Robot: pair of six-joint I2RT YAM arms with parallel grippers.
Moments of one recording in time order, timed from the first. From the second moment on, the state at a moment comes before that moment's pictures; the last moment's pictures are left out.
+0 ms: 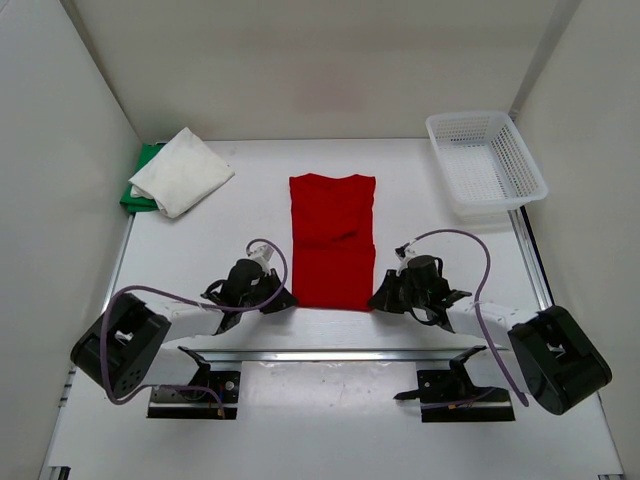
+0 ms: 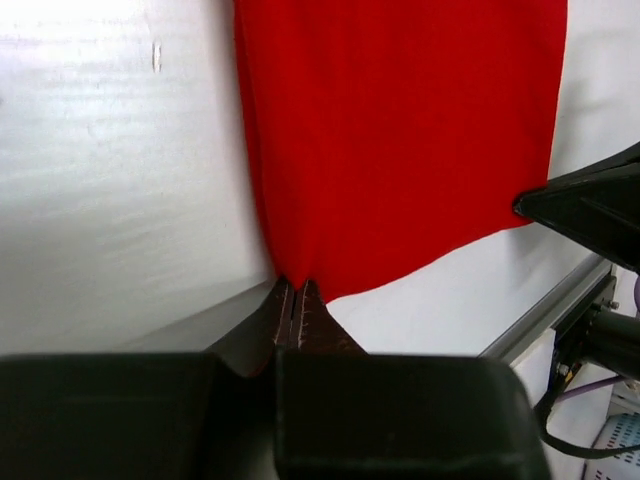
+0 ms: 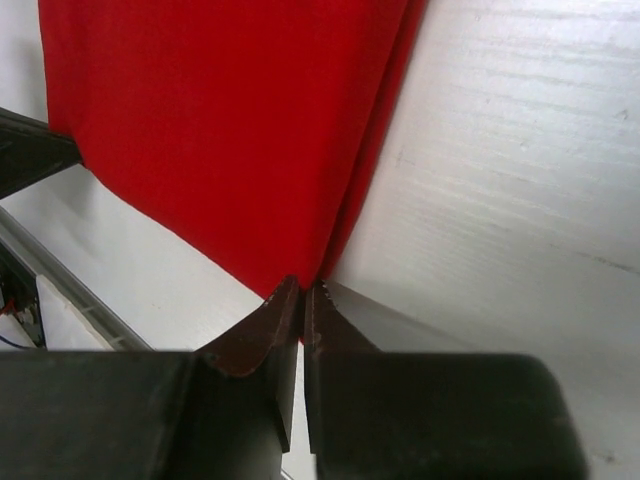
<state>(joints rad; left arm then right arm) -0.60 1.34 0.29 0.39 0.22 -0.79 0.48 1.24 0.28 0.22 -0.36 0.64</state>
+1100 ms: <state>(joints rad) -0.34 1.63 1.07 -0.06 0.29 -0.68 0.27 1.65 1.12 -0.16 -0.38 0.45</state>
